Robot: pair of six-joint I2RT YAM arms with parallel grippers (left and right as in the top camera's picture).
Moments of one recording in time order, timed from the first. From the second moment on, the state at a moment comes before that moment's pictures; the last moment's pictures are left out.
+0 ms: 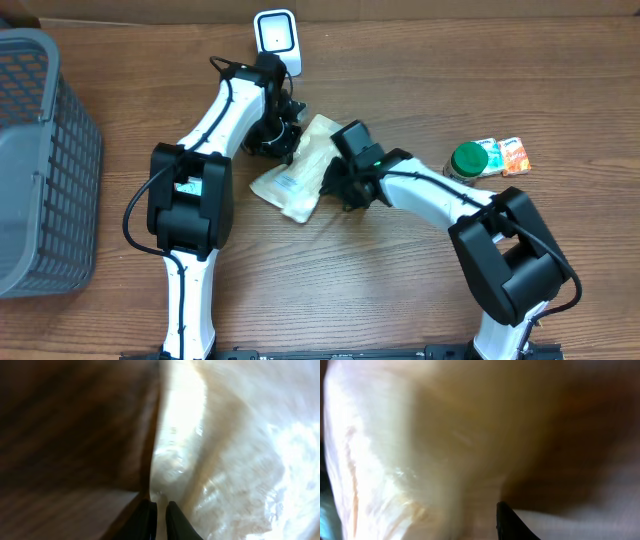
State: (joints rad) left arm -0.27 2.31 1.86 -1.16 0.25 0.13; right arm 0.57 1.94 1.17 -0.38 -0.20 1.01
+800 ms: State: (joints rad) left arm -0.33 2.31 1.86 -1.22 0.25 0.00; right arm 0.30 1.96 1.17 -0.42 -0.55 0.71
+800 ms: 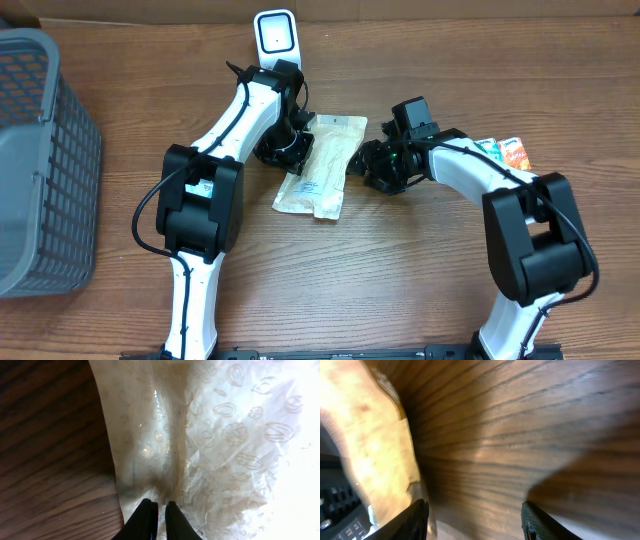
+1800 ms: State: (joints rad) left arm -0.33 2.31 1.86 -1.22 0.25 0.00; right arm 0.14 2.01 1.13 -0.49 -0.83 0.50
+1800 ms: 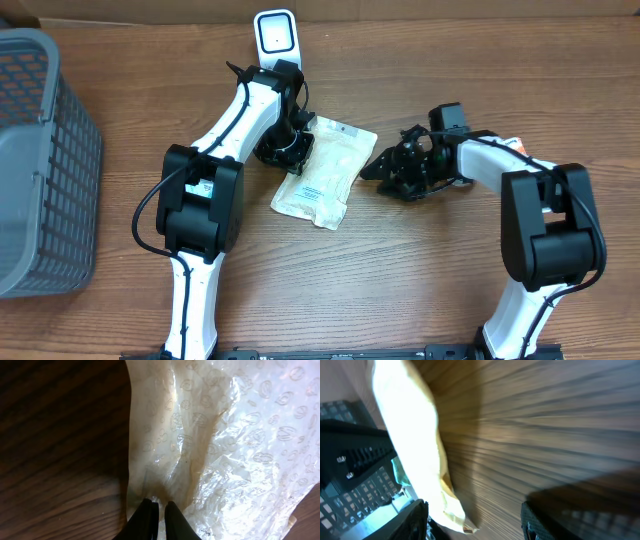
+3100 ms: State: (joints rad) left arm -0.33 2.31 1.86 -1.21 0.25 -0.01; right arm 0.41 1.73 1.24 -0.79 -0.39 0.64
